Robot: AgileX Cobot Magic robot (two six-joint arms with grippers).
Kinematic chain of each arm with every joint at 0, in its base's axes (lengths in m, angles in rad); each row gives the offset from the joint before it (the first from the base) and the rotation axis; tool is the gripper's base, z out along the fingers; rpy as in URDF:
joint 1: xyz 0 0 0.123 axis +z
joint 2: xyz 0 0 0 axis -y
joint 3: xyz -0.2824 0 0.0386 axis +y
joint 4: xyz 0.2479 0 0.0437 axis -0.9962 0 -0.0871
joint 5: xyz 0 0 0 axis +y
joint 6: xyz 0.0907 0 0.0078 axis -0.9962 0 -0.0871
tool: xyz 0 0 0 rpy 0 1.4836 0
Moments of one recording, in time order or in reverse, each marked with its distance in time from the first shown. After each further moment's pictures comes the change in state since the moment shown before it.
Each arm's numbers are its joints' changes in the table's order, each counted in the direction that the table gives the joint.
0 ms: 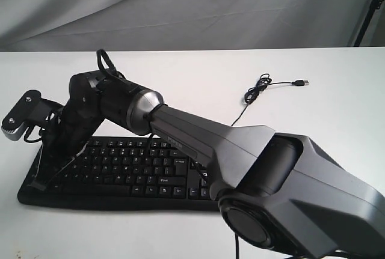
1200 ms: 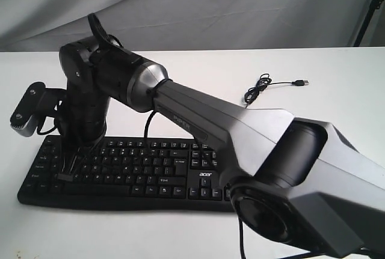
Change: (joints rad) left arm 0.000 0.000 0.000 0.000 0.000 0.000; right arm 0.000 0.100 -0.002 0.215 0.293 -0.019
